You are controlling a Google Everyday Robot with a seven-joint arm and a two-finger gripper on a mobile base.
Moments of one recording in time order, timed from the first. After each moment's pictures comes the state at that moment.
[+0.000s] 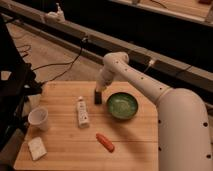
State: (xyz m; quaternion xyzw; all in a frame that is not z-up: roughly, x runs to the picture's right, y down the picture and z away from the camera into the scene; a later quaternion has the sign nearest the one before) arm -0.015 0.008 0.896 -0.28 -0.20 0.01 0.94
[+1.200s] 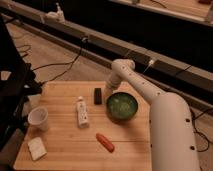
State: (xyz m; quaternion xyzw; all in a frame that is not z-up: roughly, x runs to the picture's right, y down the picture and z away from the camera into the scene) arm 0.023 0.036 0.960 -0.32 -0.18 0.10 0.93
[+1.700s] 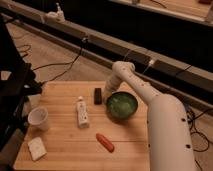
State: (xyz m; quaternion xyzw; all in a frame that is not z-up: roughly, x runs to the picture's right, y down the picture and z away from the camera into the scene) arm 0.012 0.048 0.970 -0.34 -0.20 0.11 0.92
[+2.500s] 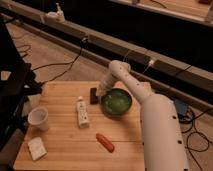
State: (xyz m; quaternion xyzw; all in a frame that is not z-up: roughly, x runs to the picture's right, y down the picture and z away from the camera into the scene) arm -0.036 0.039 0.970 -0.34 -0.26 0.08 0.90
